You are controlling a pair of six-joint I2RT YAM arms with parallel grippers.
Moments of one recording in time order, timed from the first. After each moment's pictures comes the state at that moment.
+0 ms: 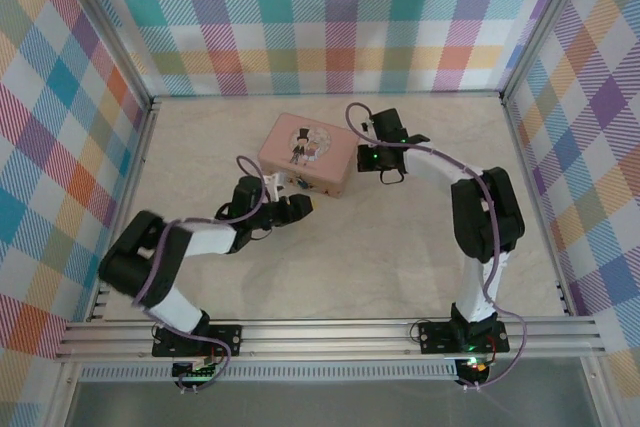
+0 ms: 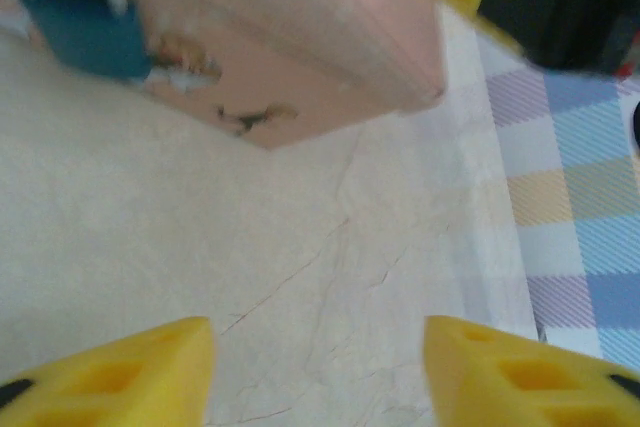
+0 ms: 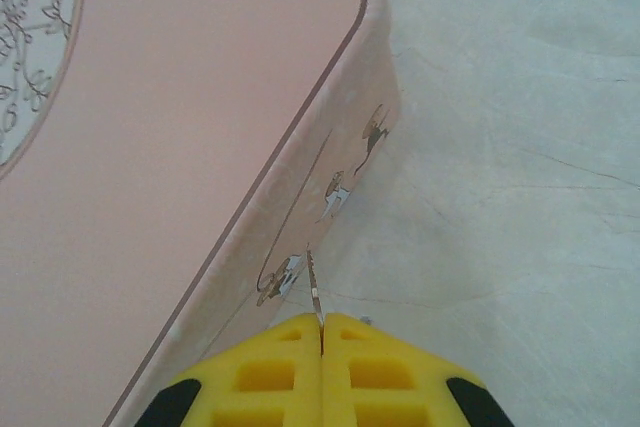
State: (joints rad) left arm -0.45 1.52 0.55 0.45 0.47 -0.78; right arm 0.41 1.89 1.36 -0.39 -0.11 0.27
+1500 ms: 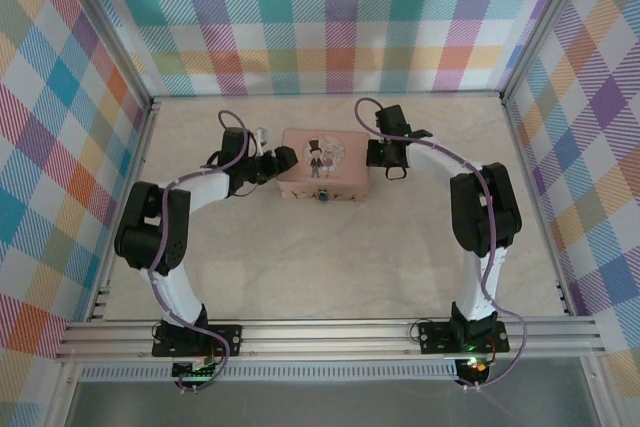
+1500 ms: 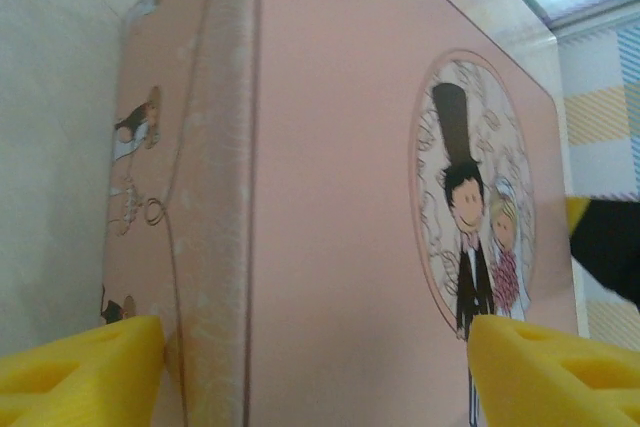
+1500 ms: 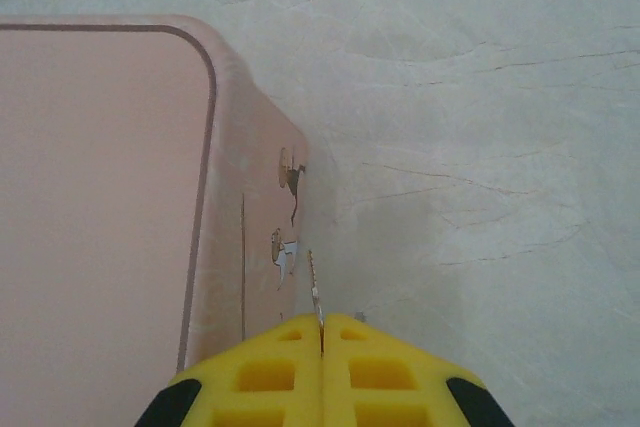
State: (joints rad) left arm -0.25 1.77 1.01 0.08 0.49 -0.66; right arm 0.38 1.95 1.42 -0.45 0.04 0.36
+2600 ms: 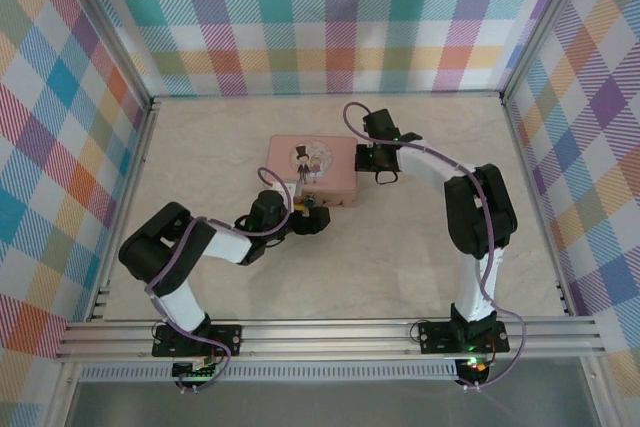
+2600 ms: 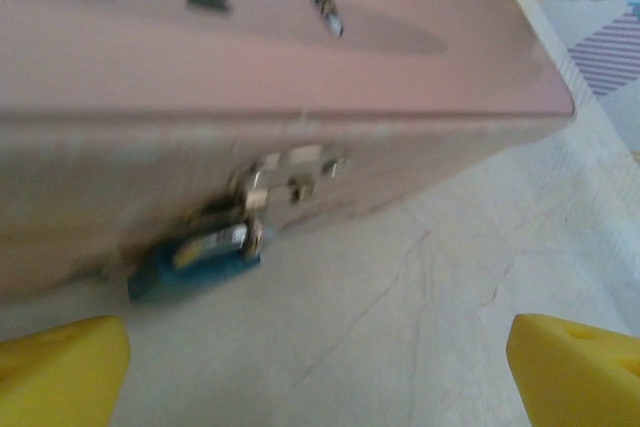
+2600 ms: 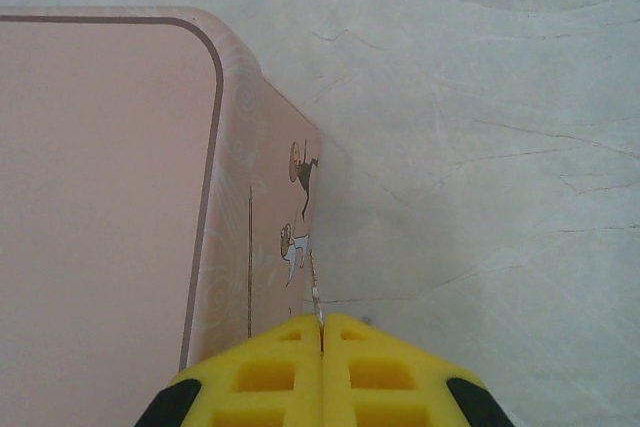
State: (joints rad) left arm -0.61 1.72 0.52 0.74 0.20 -0.57; right arm 0.45 1.95 1.42 -0.45 0.00 0.40
